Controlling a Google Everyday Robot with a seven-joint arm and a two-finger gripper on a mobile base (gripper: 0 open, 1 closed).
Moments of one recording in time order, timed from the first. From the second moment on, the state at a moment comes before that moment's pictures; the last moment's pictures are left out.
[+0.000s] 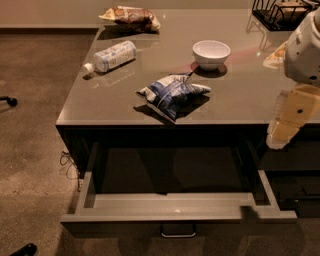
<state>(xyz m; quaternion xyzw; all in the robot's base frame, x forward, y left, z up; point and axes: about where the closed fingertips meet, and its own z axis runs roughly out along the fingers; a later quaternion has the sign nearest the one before) 0.438 -0.216 0.977 -0.60 0.78 -0.04 0.16</state>
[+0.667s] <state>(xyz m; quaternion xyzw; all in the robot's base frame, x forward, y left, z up) 0.452 -0.220 0.976 -0.59 0.79 -0.05 0.19</state>
